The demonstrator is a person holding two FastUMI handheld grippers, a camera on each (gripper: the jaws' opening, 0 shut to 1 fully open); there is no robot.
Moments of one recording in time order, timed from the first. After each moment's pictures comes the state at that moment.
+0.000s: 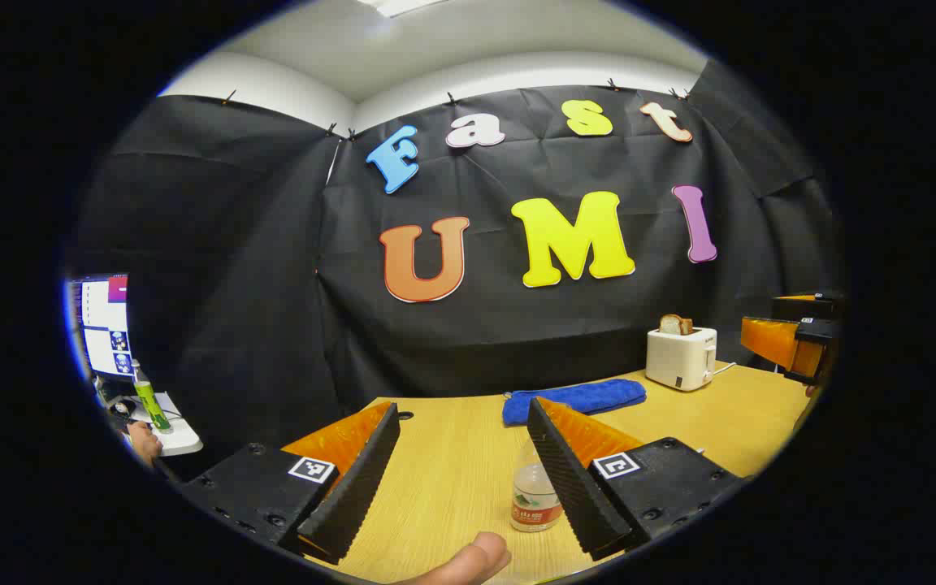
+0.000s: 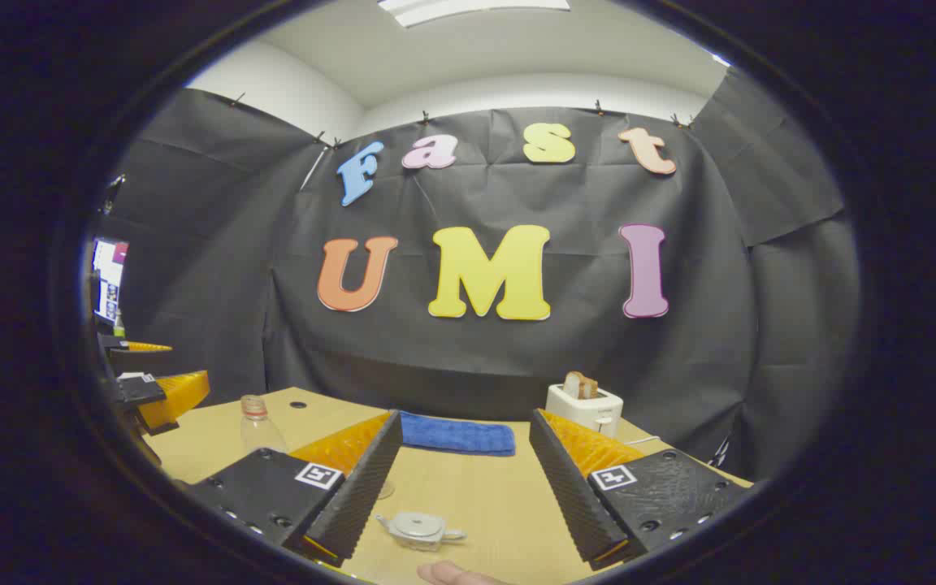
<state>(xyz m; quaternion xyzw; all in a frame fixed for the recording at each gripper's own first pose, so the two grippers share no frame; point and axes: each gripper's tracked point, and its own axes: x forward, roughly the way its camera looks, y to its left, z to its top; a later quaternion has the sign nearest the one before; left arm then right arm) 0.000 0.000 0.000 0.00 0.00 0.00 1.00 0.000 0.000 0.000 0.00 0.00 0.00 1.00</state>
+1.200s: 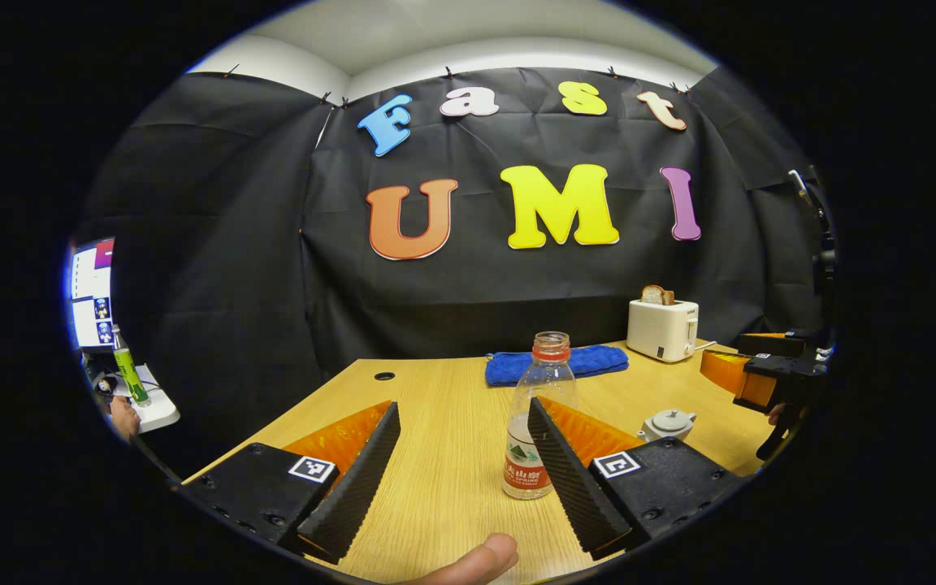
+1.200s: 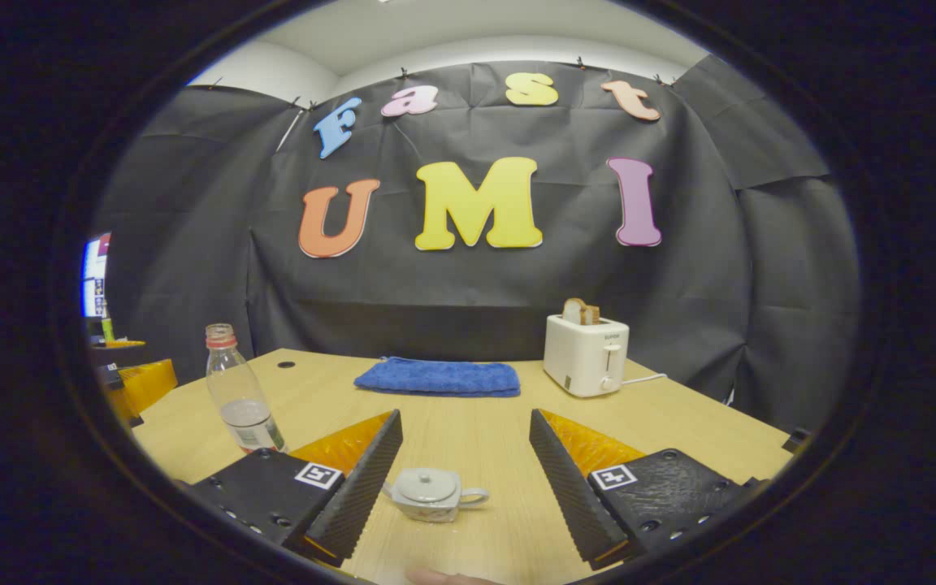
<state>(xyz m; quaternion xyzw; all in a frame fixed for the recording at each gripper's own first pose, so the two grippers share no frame) -0.009 -0.011 -0.057 -0.02 0.05 -0.04 1.00 0.033 0.015 -0.110 0.04 0.10 -0.02 0.99</state>
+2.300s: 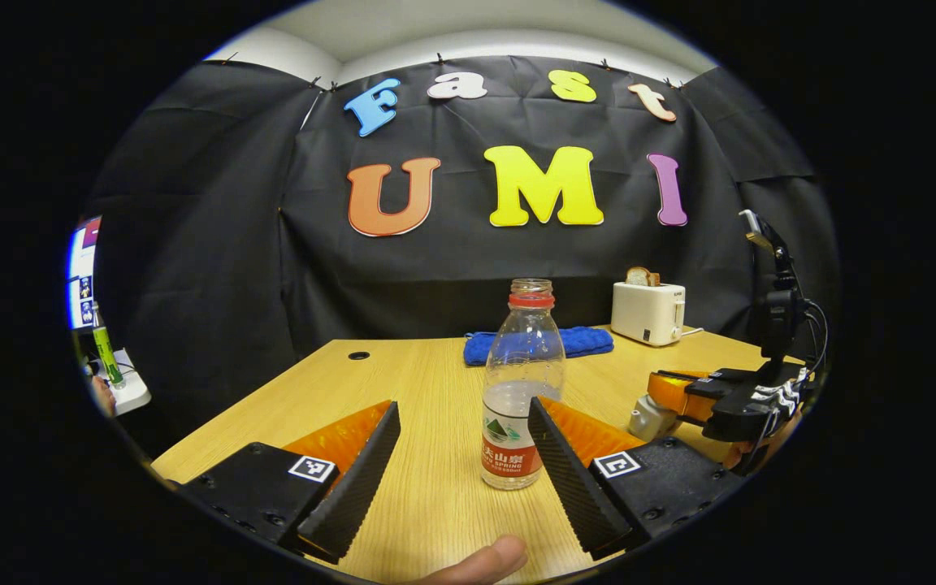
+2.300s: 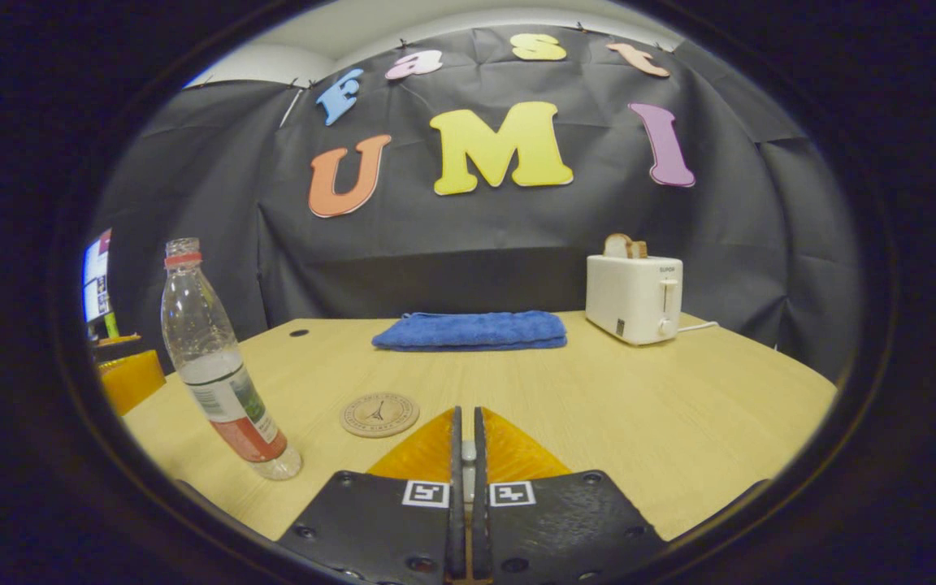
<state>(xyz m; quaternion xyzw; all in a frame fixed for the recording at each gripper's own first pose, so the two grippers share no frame) 0.000 -0.043 -0.099 -0.03 0.07 -0.08 0.99 0.075 0.050 -0.187 0.07 0.16 0.02 0.99</state>
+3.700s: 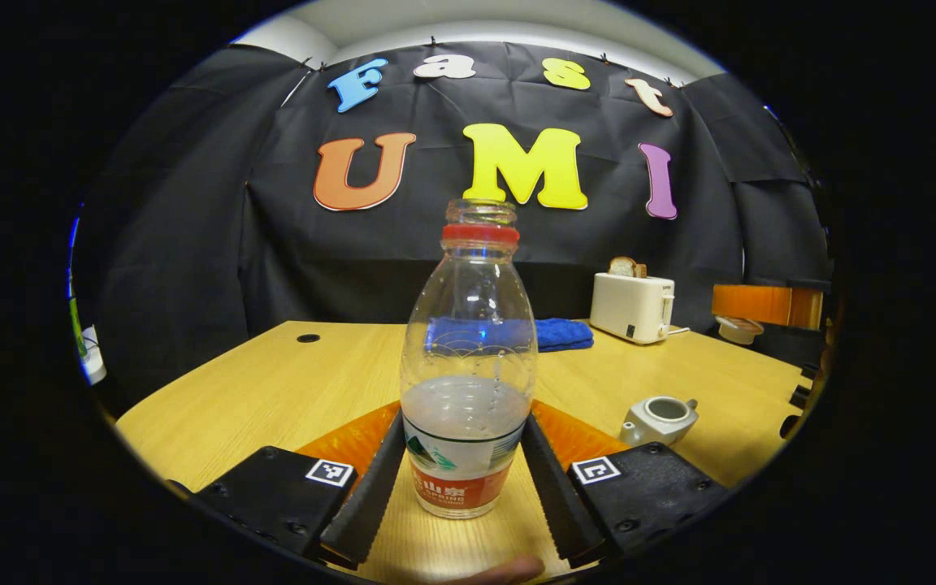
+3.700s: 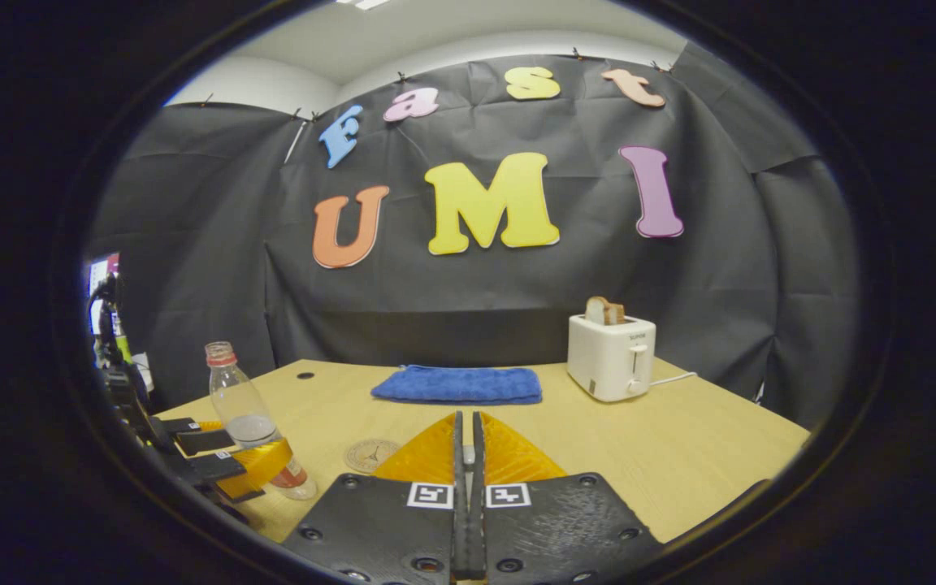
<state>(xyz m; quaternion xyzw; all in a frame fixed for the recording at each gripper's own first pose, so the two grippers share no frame) 0.052 -0.102 -0.130 -0.07 0.09 -0.13 0.99 0.051 -0.003 -0.096 0.06 0.09 0.02 0.99</state>
